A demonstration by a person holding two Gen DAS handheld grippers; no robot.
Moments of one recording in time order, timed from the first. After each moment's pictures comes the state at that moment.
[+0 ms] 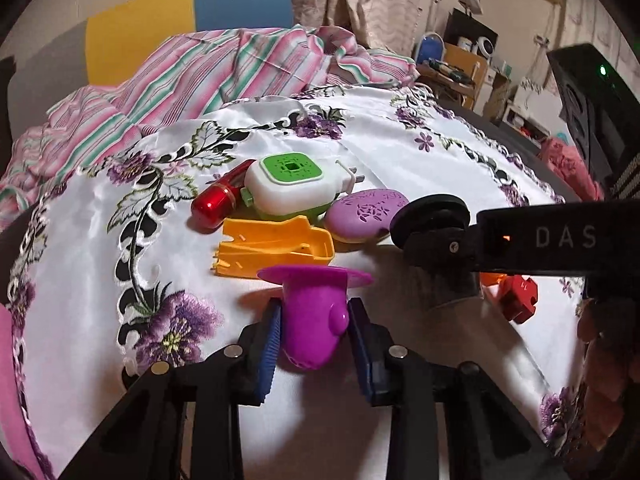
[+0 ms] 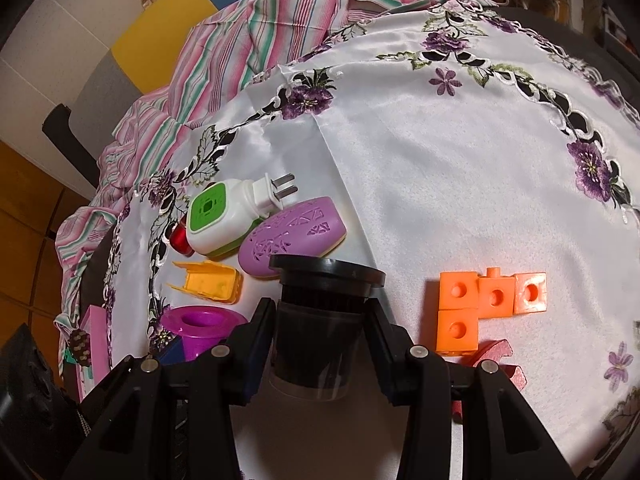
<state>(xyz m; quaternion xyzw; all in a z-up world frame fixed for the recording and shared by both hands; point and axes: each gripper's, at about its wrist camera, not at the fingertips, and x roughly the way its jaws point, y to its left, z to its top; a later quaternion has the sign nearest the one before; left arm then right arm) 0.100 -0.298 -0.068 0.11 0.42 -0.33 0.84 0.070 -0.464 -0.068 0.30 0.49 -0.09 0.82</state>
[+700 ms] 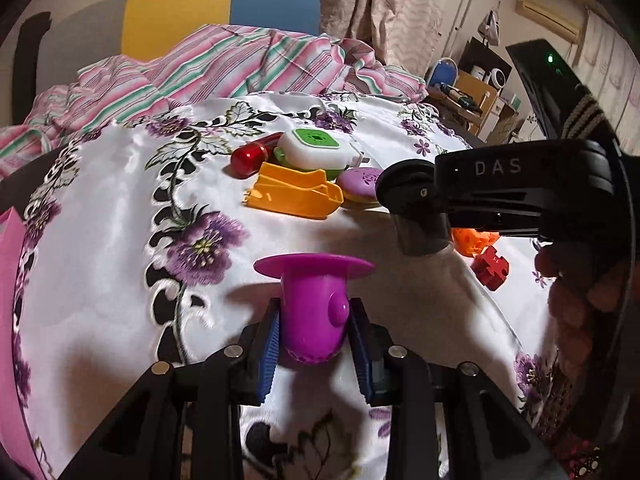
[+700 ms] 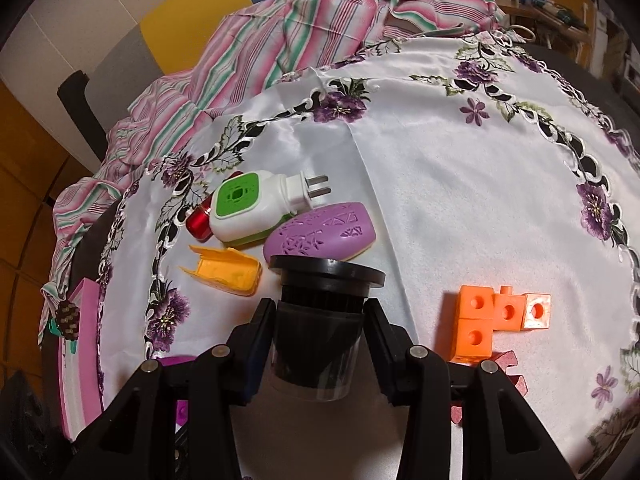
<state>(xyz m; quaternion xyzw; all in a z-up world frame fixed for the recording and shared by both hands) 0.060 -0.248 -0.067 0.04 0.43 -0.32 0.84 0.075 -0.445 -0.056 0.23 0.49 -0.07 0.84</state>
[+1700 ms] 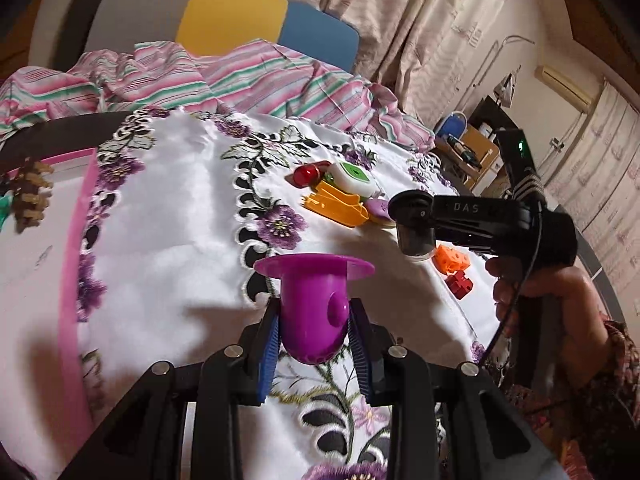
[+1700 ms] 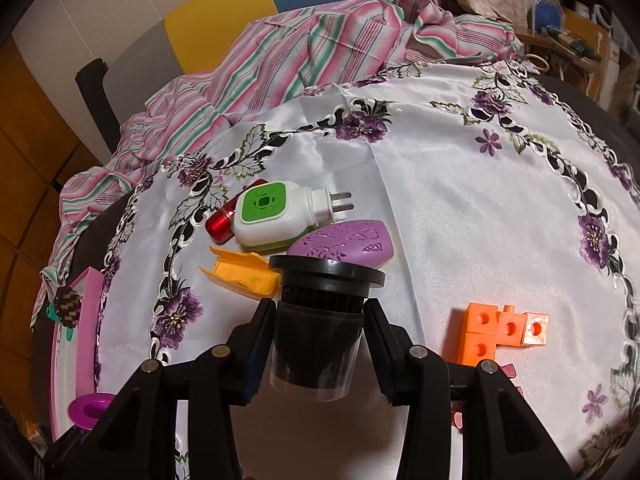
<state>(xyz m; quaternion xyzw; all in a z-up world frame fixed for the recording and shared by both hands) 0.029 -0.151 -0.037 -0.07 0.41 -0.31 0.85 0.073 -0.431 -0.044 0.19 0.47 -0.05 0.86</state>
